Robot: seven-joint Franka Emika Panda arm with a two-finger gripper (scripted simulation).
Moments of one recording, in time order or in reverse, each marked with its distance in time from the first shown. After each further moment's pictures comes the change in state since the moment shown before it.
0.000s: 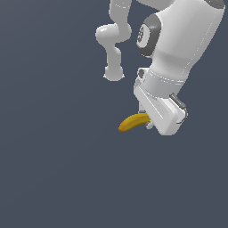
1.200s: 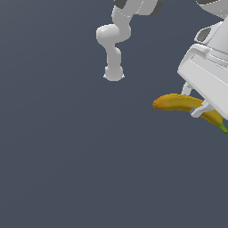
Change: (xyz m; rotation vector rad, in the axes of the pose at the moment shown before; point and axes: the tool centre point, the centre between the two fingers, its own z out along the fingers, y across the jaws) arm -0.048 -0.064 -0.109 0.007 0.085 0.264
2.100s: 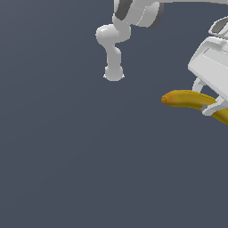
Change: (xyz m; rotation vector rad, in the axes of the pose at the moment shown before) arm -0.007 -0.012 -0.018 0.000 0.015 0.045
